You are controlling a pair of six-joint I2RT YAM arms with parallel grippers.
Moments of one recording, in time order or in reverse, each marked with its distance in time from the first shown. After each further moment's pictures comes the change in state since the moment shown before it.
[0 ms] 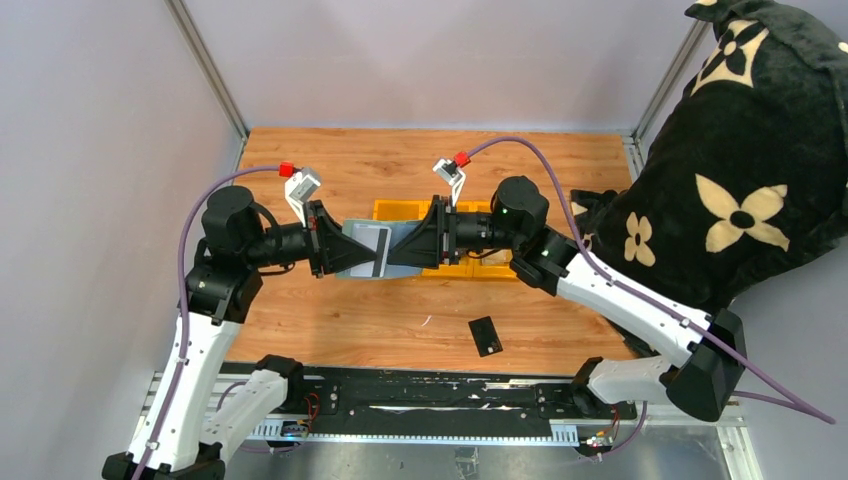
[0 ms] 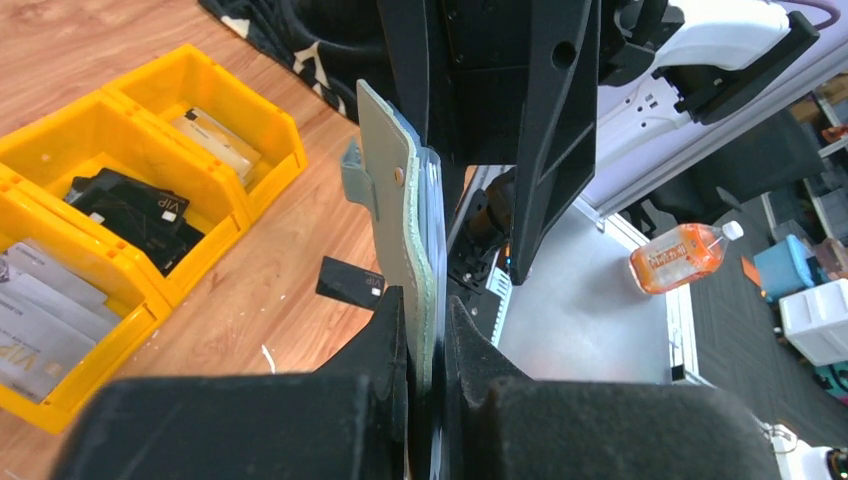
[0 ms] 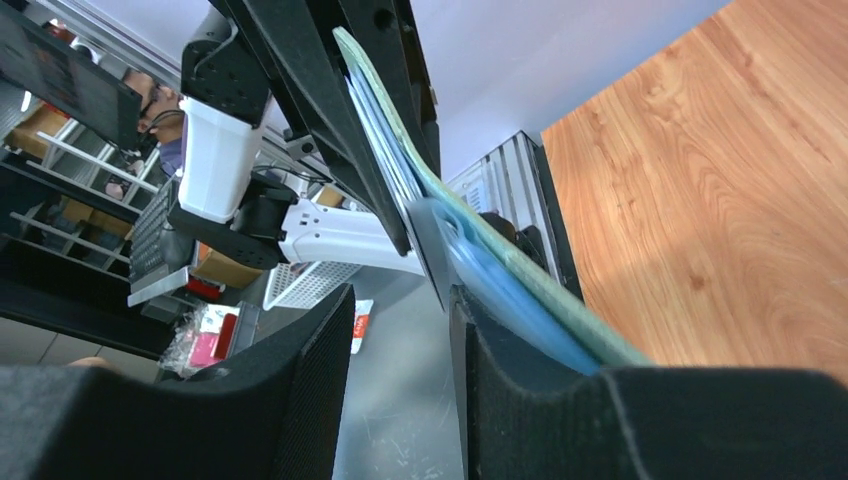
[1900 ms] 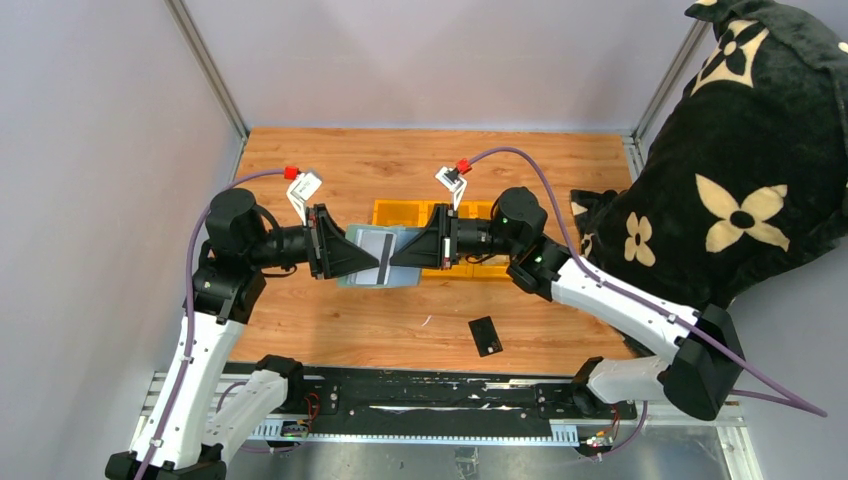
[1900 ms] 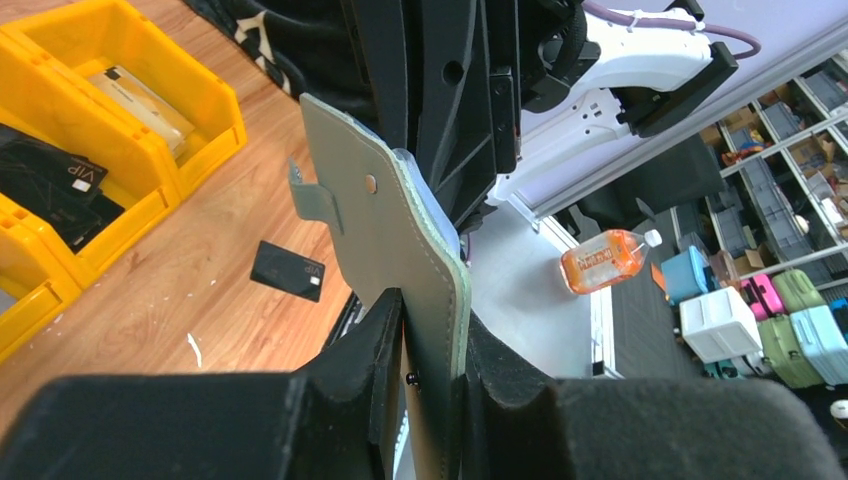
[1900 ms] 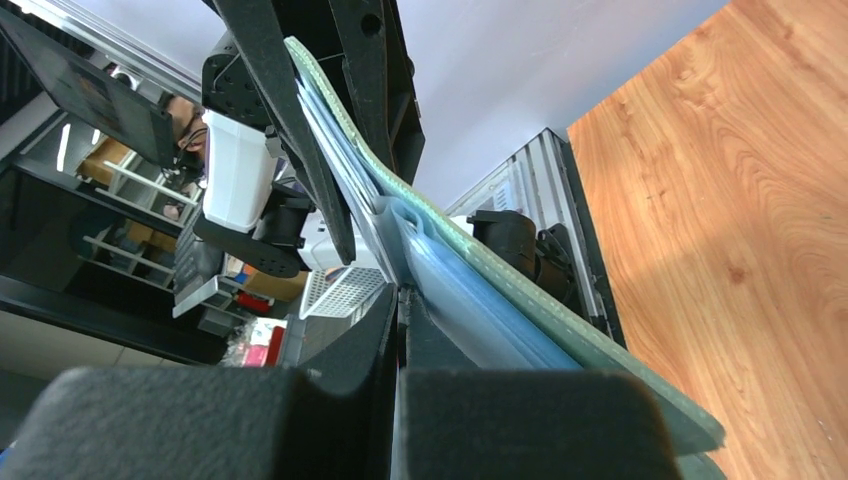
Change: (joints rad) left arm 0.011 -0.001 -0.054 0.073 0.067 -0.182; right arm -0.025 0.038 -0.119 0.241 -0.033 0.169
